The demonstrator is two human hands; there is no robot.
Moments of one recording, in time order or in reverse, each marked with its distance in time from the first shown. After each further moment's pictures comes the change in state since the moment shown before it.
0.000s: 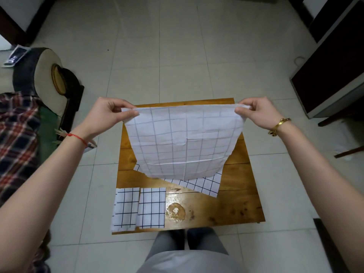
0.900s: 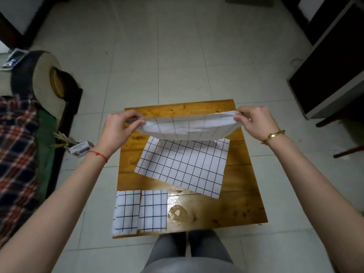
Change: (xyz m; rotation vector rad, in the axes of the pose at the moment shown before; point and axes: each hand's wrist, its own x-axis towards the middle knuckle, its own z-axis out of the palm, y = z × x) left_hand -0.014 -0.025 0.035 0.314 0.165 0.219; right_hand -0.018 -0.002 0.024 -0.389 0.139 -0.103
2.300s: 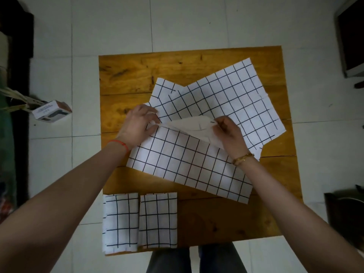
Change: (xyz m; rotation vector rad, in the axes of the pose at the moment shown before) left_hand 0.012 -0.246 0.230 0.160 -0.429 -0.005; right_hand 0.051 -0.019 0.312 0.821 -0.171 0.362
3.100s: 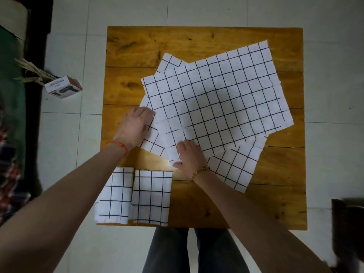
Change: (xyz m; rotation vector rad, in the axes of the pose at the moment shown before) left_hand -0.069 0.031 0.035 0.097 -0.051 -0.291; right_hand -0.069 0.073 0.104 -0.933 -0.467 -0.242
